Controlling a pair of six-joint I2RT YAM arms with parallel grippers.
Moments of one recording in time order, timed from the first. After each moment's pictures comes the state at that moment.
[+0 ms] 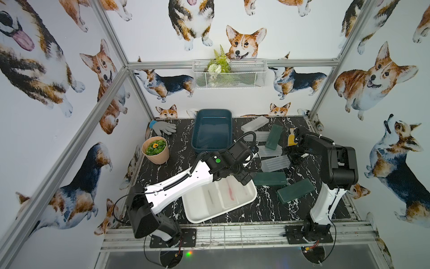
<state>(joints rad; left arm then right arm) -1.01 1.50 1.41 -0.82 -0.09 -0.03 -0.01 1.93 1.31 -0.81 -0.14 1.25</state>
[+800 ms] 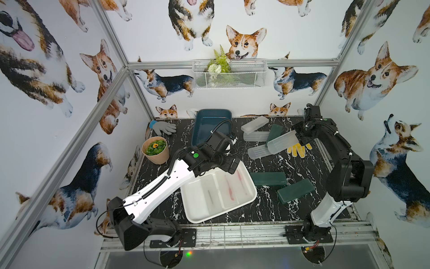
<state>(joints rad) -0.79 1.33 1.39 -0.91 -0.06 -0.18 0.01 1.73 1.61 -0.88 0.00 1.07</state>
